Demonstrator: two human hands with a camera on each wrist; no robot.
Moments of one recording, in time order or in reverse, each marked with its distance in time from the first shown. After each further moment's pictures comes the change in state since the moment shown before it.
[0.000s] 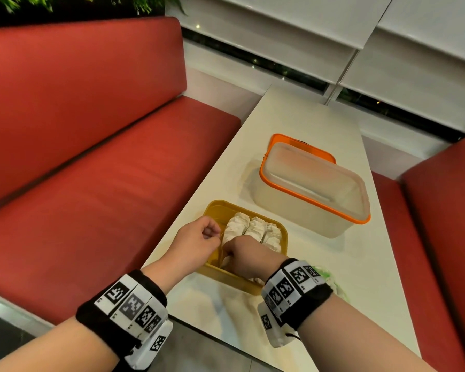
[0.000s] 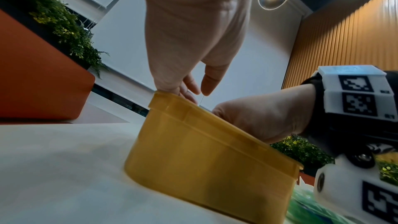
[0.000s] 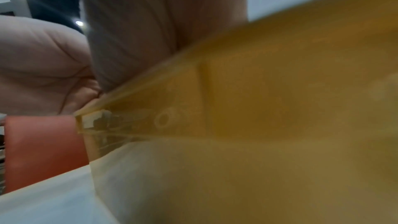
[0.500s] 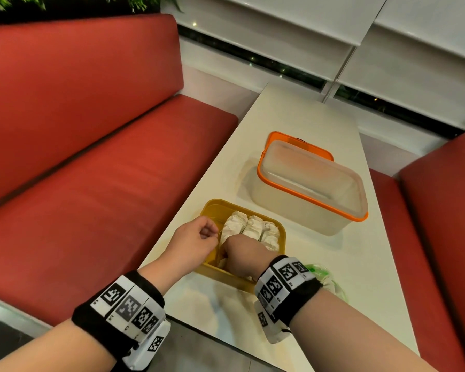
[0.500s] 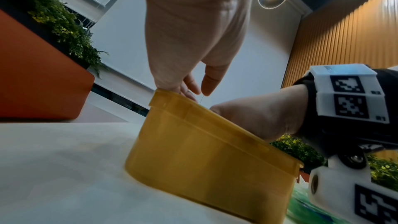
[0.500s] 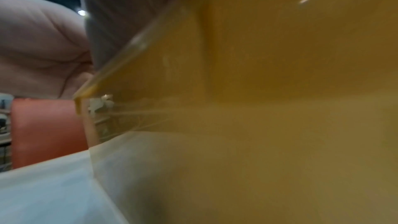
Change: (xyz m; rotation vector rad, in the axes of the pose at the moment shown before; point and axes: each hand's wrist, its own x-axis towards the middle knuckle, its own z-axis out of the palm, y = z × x) left_hand 0.000 -0.001 0.001 0.009 -0.002 0.009; right_hand 0.010 0.000 0.005 -0.079 -0.024 0.080
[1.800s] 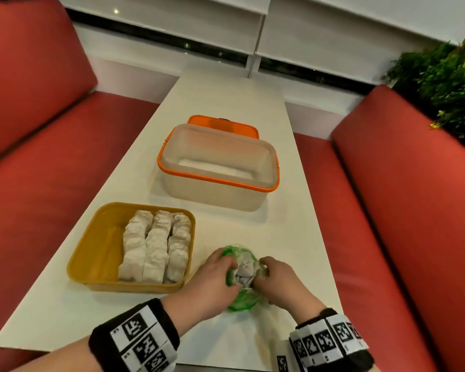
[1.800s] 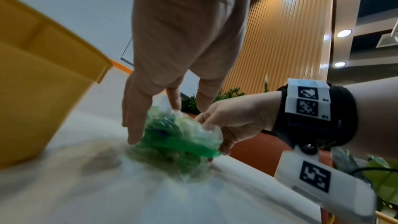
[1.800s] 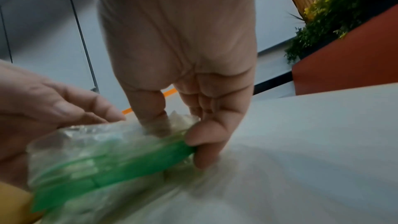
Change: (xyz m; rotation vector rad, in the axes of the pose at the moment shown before) left_hand -0.036 0.062 0.185 0.443 -0.536 0.154; right_hand -0.142 0.183 0.069 0.678 0.237 0.553
